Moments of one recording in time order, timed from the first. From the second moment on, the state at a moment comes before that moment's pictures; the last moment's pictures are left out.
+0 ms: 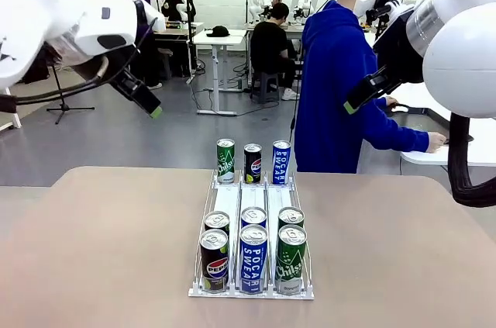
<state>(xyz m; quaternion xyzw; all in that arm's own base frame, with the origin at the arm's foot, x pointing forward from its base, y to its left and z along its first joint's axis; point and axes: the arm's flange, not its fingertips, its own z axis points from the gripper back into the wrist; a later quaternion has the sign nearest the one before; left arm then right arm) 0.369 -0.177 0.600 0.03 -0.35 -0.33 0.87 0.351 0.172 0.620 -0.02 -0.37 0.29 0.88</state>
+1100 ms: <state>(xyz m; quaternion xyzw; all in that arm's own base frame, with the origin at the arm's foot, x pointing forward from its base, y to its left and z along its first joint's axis) 0.354 0.022 0.675 -0.27 -0.32 -0.27 0.87 0.317 -0.074 0.647 0.28 -0.33 0.16 0.89</state>
